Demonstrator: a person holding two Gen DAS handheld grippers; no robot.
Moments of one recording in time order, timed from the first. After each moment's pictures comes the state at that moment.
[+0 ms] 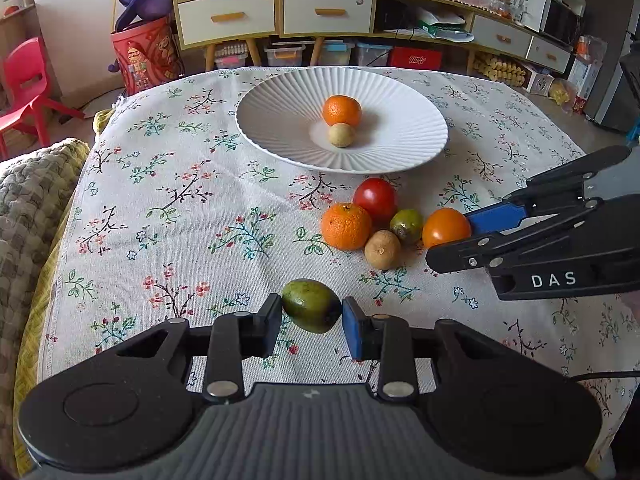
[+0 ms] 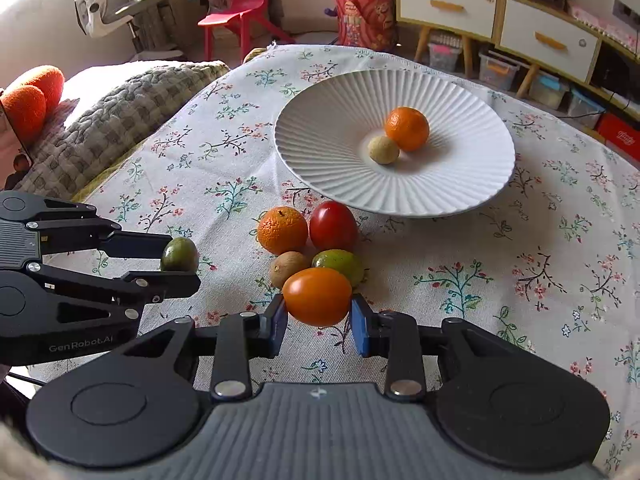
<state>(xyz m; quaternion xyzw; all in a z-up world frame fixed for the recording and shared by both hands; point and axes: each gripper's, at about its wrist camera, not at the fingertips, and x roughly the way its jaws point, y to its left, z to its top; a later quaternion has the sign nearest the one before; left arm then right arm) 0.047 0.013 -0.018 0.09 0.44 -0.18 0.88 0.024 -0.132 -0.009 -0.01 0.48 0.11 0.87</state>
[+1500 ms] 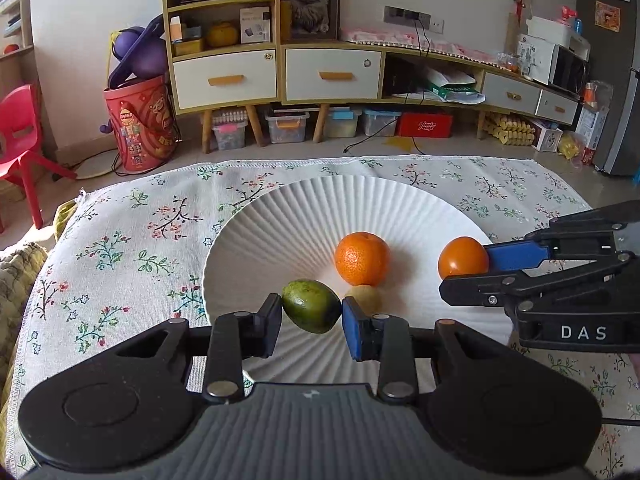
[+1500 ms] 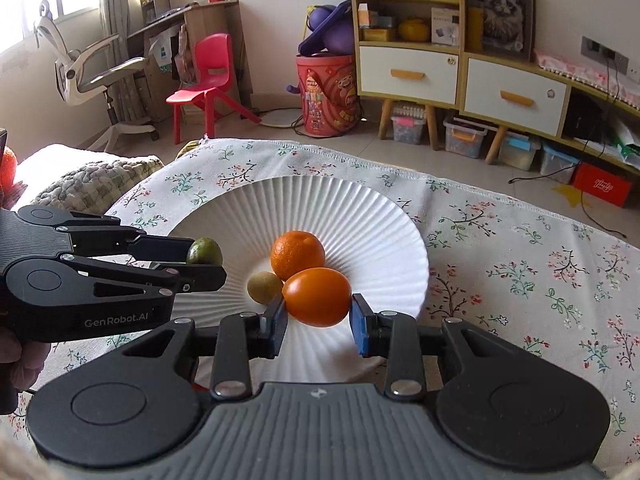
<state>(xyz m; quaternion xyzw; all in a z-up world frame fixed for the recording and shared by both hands) 0.156 -0.036 -0.020 0.07 0.35 -0.18 0.92 0.089 -0.193 -0.011 0.00 0.37 0.09 0.93</state>
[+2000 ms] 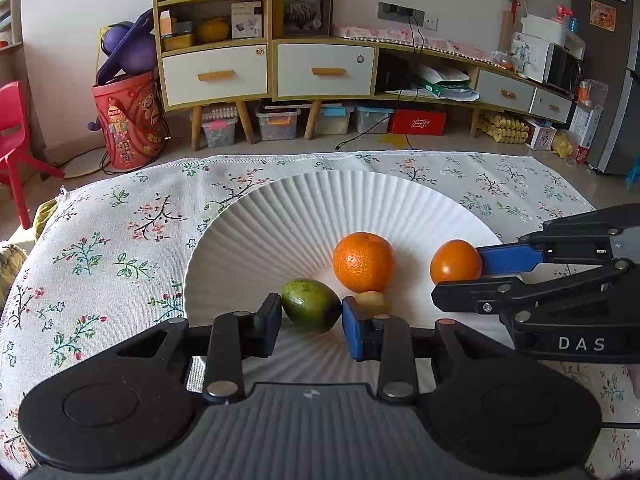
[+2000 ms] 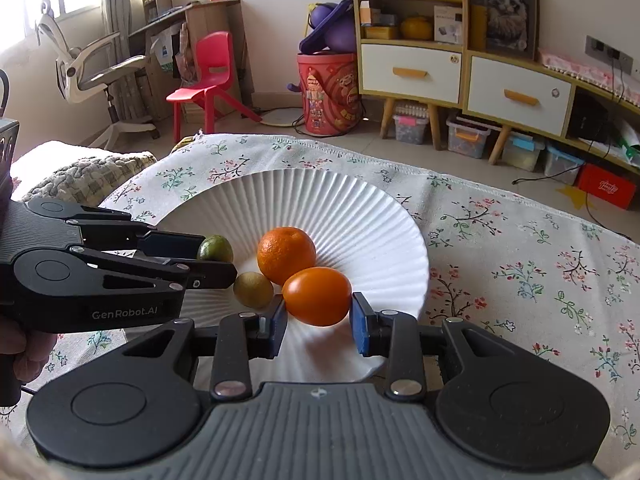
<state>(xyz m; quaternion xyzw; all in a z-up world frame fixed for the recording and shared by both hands) 0.170 -0.039 -0.029 0.07 0.35 -0.20 0.91 0.096 -0.198 -0.020 -0.01 0.37 0.09 0.93</state>
